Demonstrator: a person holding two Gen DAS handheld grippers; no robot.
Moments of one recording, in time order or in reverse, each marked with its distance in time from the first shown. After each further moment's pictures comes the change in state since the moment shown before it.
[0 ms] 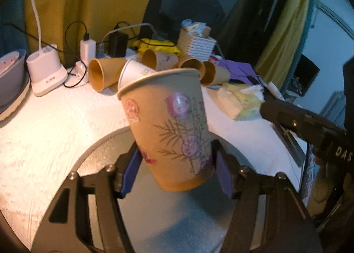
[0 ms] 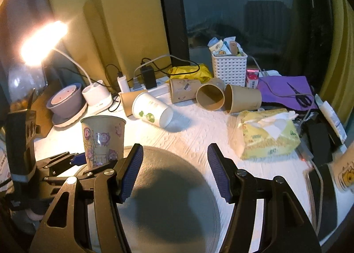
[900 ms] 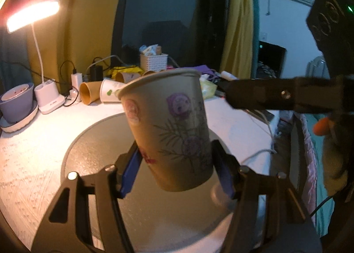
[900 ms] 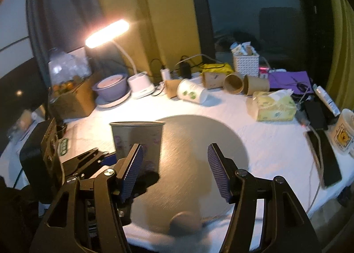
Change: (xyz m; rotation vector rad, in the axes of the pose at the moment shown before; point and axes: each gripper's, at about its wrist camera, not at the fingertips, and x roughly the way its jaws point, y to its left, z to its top) left arm -0.108 -0.064 -0.117 0.264 -0.206 -0.073; right arm -0.119 0.061 -0.084 -0.027 -0.031 0.161
